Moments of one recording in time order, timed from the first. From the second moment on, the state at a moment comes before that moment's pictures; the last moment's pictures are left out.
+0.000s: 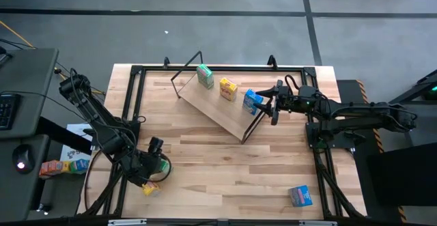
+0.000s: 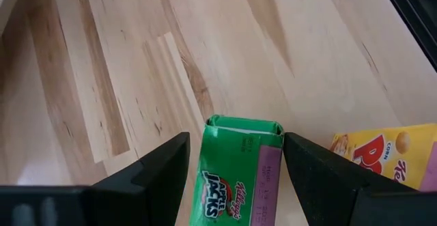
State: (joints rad) left arm -0.87 1.15 0.82 -0.78 -0.37 -0.37; right arm -0.23 0.85 0.43 0.35 -0.03 0.10
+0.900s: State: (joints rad) left arm -0.87 1.15 0.82 -0.78 -0.33 -0.32; right arm -0.23 0.85 0.43 0.35 -0.03 0.10
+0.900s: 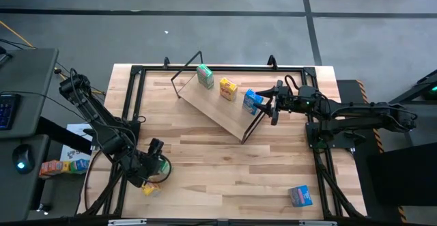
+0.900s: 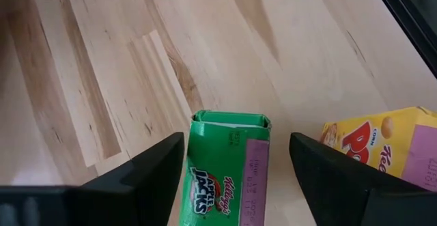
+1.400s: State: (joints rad) left arm -0.87 1.15 0.81 -0.74 -0.33 -0.42; right arm -0.23 0.85 0.43 0.35 -0.03 0.10
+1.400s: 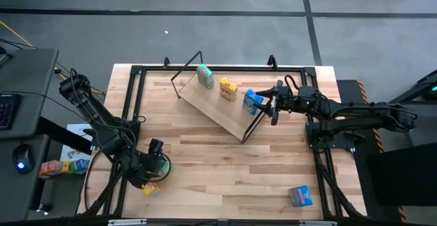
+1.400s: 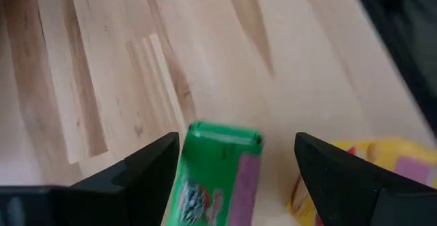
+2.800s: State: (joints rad) left arm -0.87 1.22 0.82 -0.79 -0.35 -0.31; right arm -0.23 0.87 0.43 0.33 -0.03 0.09
